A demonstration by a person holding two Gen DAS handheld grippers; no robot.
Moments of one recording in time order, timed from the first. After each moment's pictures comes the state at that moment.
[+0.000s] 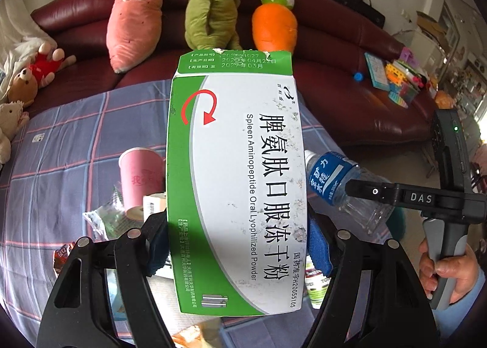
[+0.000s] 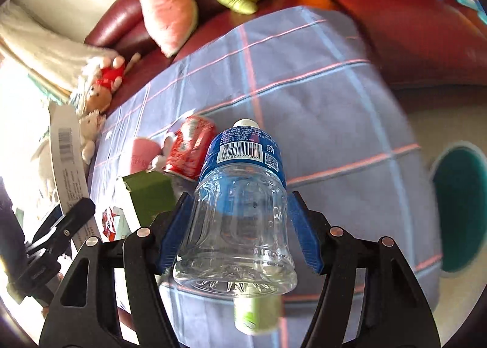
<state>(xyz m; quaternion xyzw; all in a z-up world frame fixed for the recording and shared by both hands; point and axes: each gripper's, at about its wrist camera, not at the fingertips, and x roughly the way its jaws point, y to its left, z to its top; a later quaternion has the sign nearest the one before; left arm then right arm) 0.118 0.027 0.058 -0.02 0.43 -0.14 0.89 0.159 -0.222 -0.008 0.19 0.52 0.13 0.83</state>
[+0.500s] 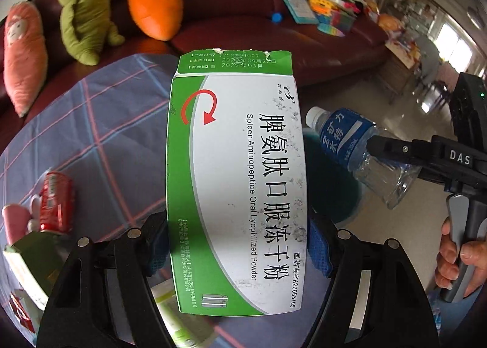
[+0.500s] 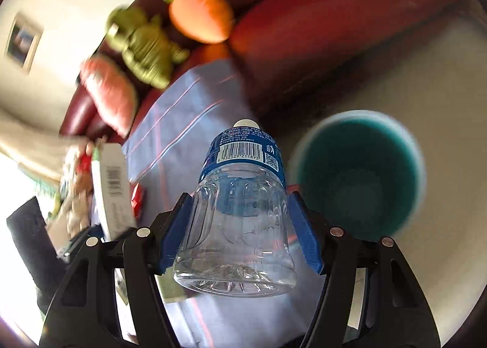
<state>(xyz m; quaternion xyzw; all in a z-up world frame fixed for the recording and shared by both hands) 0.123 -0.218 0.012 0.10 0.47 -0.29 0.83 0.063 -0.447 -0.009 0.33 0.43 -0.01 0.84</state>
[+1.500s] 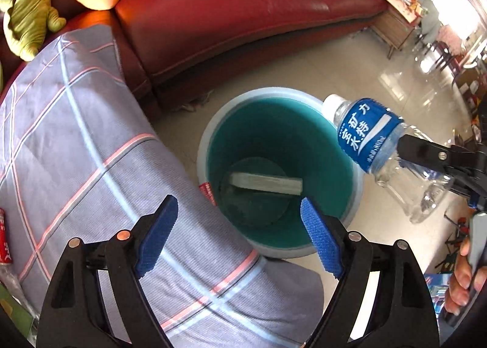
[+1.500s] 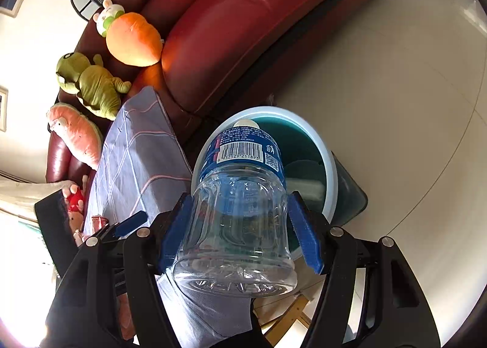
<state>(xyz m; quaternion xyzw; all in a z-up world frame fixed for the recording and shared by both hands) 0.152 -0.347 -0.085 0.15 0.55 -0.29 0.77 0.047 -0.557 -0.083 0.39 0.46 -0.06 0.80</state>
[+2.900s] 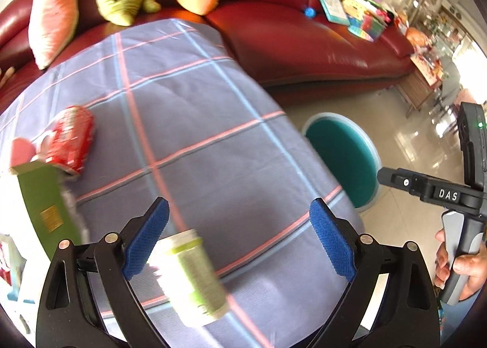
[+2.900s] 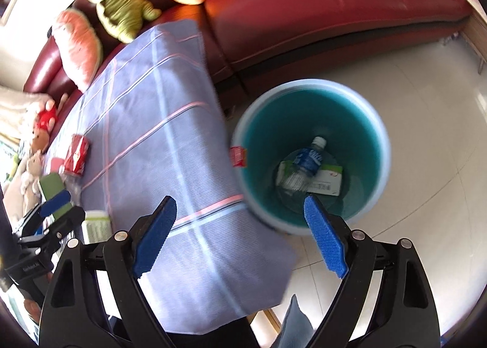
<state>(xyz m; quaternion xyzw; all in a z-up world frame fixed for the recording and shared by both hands) 0.100 -0.144 -0.016 0.04 0.50 -0.21 0.84 0.065 -0.396 -0.047 0.19 0.53 -0.02 0.82</state>
